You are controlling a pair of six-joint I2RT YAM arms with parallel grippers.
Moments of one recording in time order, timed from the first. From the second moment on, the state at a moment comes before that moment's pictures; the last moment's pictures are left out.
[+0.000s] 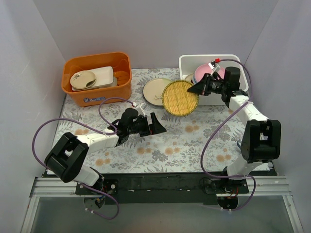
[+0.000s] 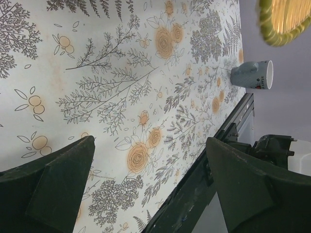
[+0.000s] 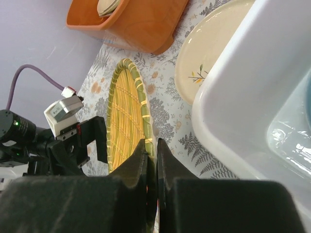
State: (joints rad) left arm -0.65 1.45 0.63 0.31 0.37 -0.82; right arm 0.07 1.60 1.15 0.04 -0.95 0.42
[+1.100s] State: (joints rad) left arm -0.65 1.47 0.60 0.36 0.43 -0.82; right arm -0.15 2.01 1.54 0.16 -1.00 0.73
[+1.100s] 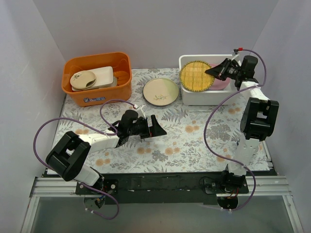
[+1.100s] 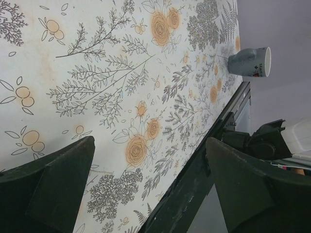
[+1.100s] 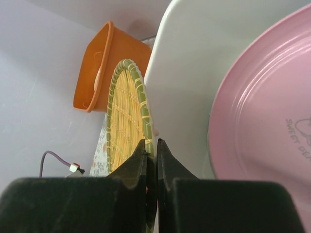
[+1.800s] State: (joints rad) left arm -0.65 1.48 0.58 0.37 0.44 -0.81; right arm -0.21 2.10 1.74 0.04 -0.93 0.72
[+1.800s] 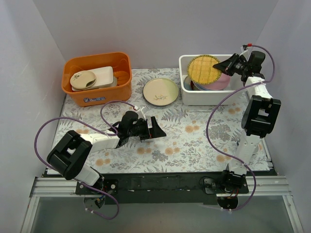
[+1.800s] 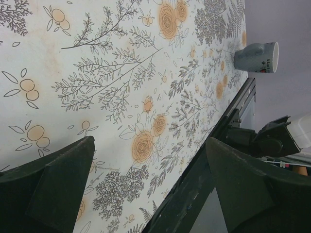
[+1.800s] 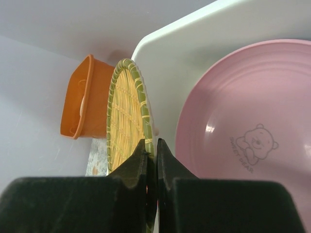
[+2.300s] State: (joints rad) left arm -0.65 1.49 0.58 0.35 0.44 -0.79; right arm -0.22 2.13 1.75 -0.12 -0.80 0.61
